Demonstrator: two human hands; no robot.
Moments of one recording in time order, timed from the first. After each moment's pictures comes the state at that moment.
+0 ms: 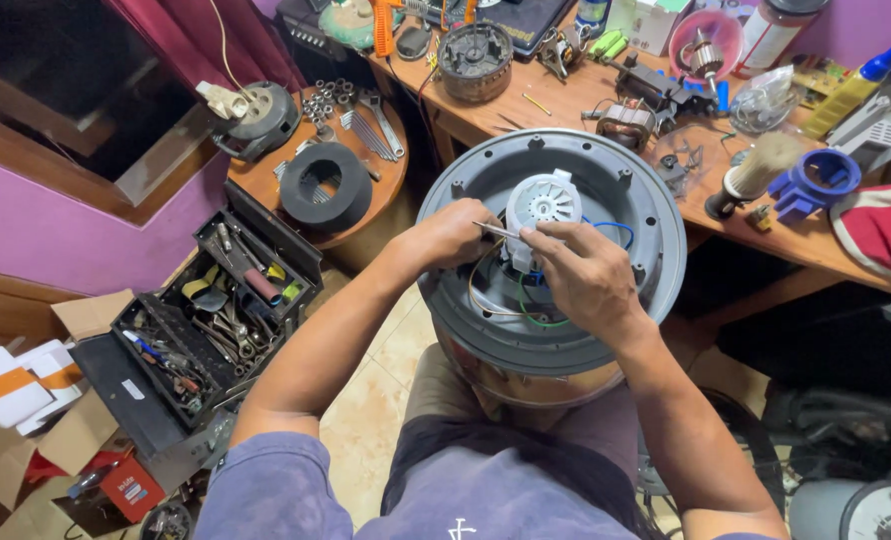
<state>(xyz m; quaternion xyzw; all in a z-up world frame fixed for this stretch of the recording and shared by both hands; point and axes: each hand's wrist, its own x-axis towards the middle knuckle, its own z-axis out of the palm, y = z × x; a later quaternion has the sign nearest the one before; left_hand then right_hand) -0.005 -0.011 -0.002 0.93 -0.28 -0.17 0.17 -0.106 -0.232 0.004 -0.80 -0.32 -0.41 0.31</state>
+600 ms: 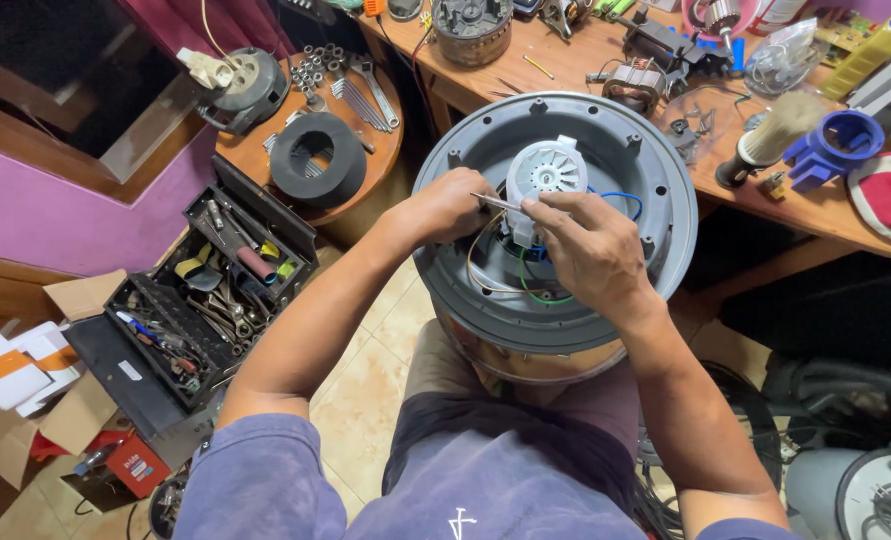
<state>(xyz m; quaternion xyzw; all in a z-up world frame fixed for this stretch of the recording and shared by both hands) -0.004 -0.013 0.002 0.93 -0.29 -0.15 0.16 -0.107 -0.231 0.003 -0.81 -0.31 -0.40 0.30</state>
